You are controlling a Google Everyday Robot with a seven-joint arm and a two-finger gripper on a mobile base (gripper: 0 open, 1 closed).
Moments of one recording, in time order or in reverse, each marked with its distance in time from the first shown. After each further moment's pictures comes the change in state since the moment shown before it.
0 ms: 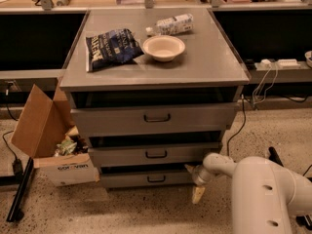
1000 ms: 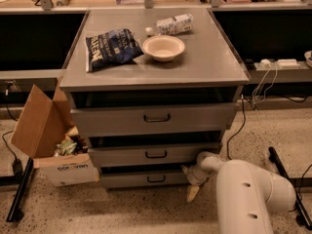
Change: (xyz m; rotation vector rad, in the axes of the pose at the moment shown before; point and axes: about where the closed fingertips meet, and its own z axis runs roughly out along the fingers) arm -0.004 -0.011 0.044 -0.050 -0.014 -0.011
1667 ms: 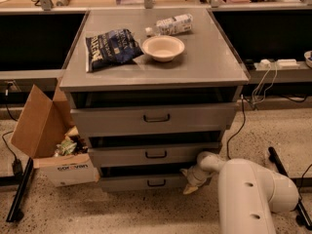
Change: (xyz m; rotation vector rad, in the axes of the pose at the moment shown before) arm -0.005 0.009 -0.005 -0.024 -0.010 0.000
